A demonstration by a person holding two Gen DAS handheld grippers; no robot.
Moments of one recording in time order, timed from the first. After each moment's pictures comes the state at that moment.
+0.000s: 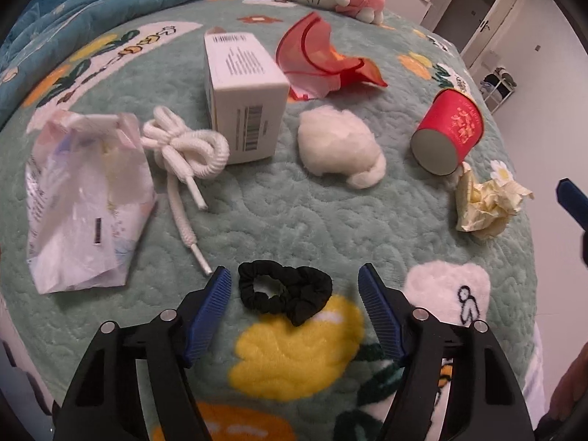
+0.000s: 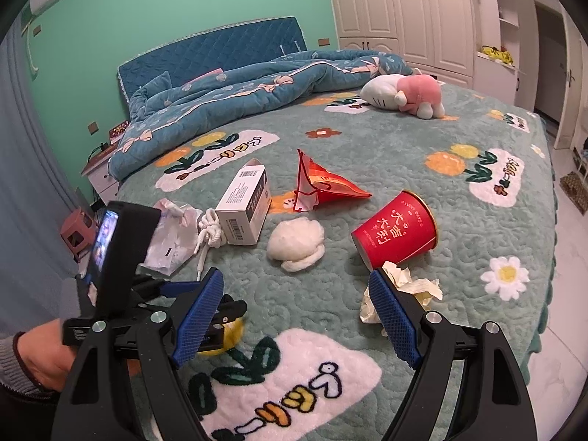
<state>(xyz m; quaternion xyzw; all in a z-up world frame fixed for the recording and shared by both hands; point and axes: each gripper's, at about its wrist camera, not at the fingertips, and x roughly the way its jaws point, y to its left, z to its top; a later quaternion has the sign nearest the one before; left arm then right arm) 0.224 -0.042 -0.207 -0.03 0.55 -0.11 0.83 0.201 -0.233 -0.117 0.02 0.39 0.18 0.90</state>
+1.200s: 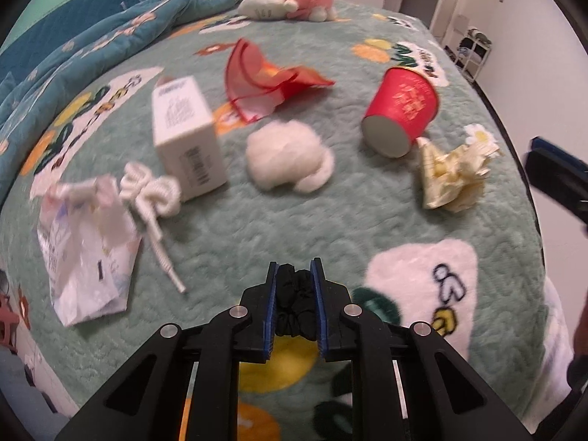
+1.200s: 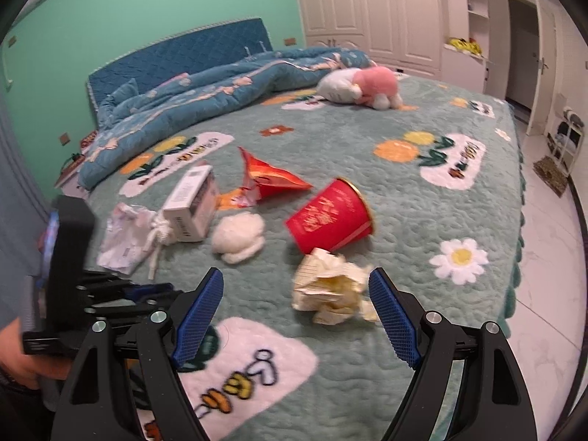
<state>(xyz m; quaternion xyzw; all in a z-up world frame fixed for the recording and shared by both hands) 0.209 -0.084 -0.181 0.07 0.52 -0.15 0.84 0.206 -0.285 -0.129 0.02 0.40 0.11 0.91</state>
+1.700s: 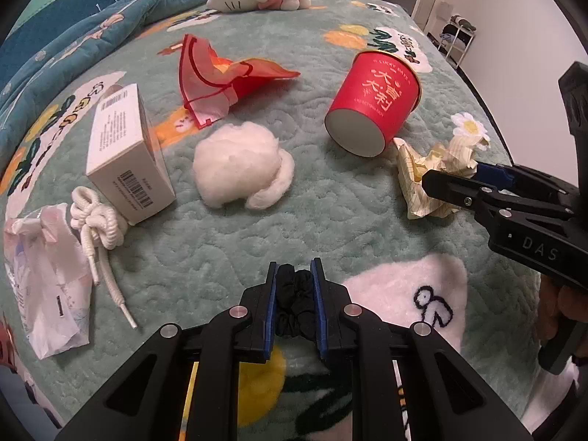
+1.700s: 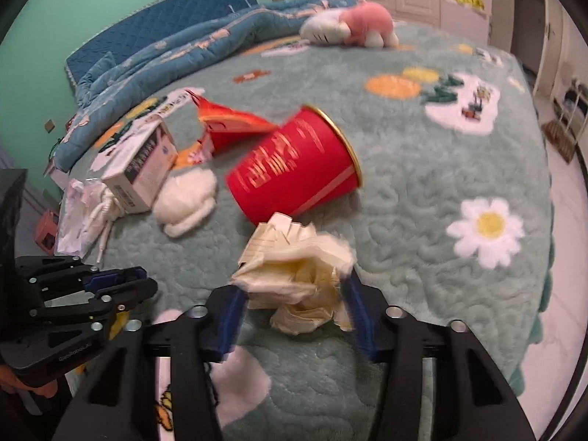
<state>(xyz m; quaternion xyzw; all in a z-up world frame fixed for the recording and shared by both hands) 0.228 -0.111 -0.198 0.07 0.53 -0.18 0.82 0.257 -0.304 -0.199 0.04 0.48 0.11 0.87</state>
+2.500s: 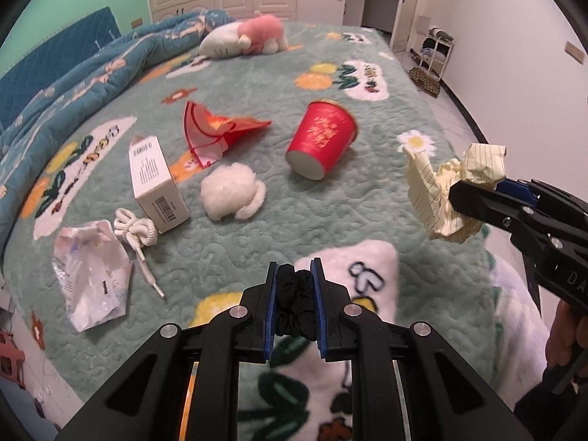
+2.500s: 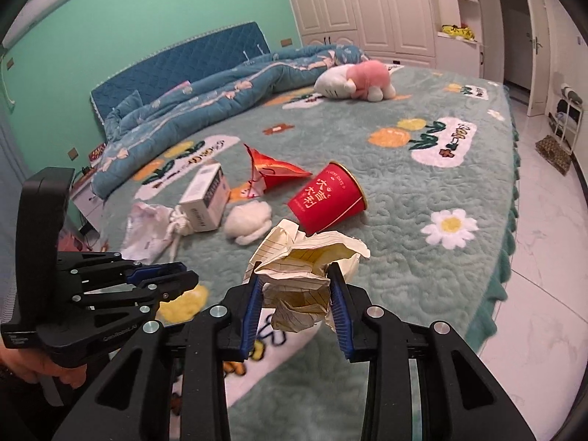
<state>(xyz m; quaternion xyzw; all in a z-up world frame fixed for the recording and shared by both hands) 0.164 -0.116 -0.131 0.10 0.47 -0.20 0.86 0.146 -0.296 -0.106 0.07 0.39 0.13 0.91</state>
